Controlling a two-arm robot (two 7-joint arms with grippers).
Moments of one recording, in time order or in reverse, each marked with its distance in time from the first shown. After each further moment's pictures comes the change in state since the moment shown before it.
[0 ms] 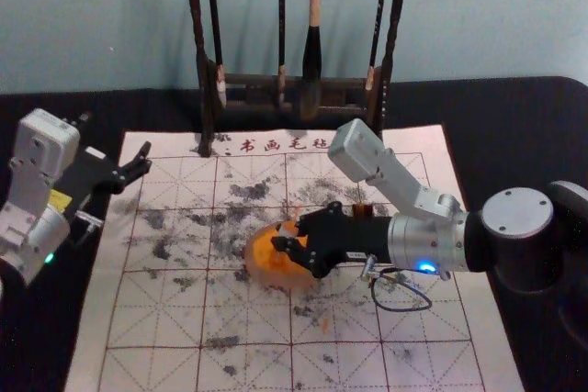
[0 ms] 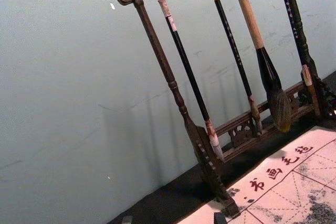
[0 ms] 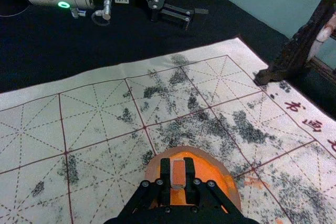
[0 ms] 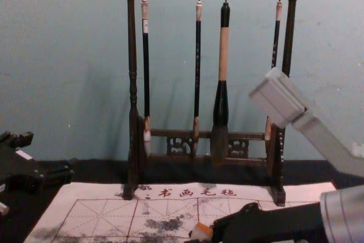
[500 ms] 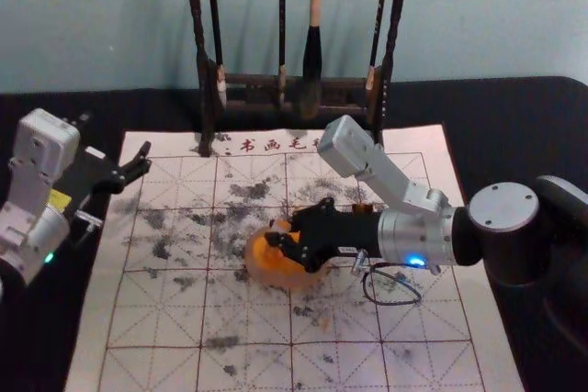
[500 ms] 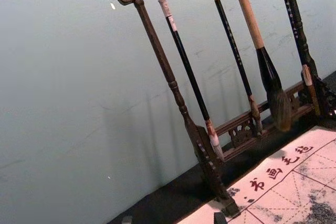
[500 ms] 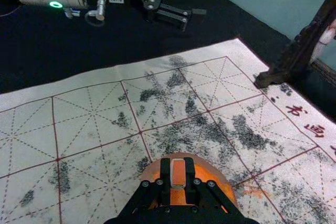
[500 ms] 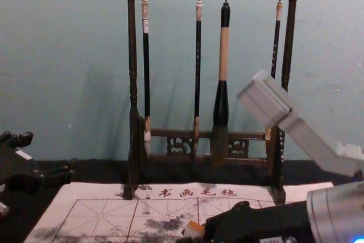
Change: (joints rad) left arm 0.000 0.000 0.000 0.000 0.000 0.000 0.000; right arm 0.033 -0.032 -0.018 0.052 -0.009 -0.007 -0.002
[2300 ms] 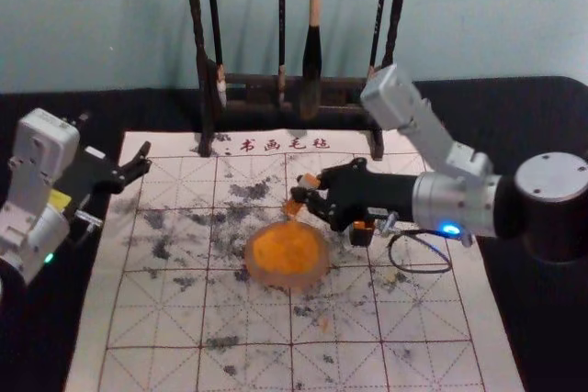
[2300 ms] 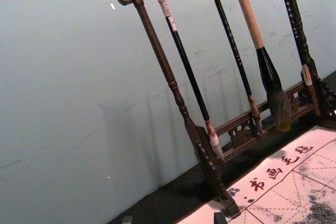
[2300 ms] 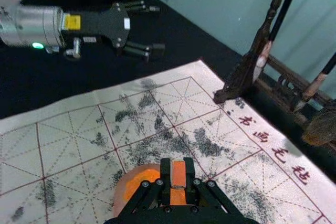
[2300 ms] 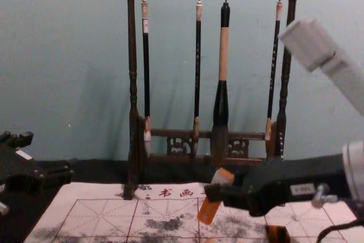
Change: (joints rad) left arm 0.000 0.000 0.000 0.000 0.000 0.000 0.000; right arm -0.030 0.060 0.105 -0.128 0.062 0.068 -0.036
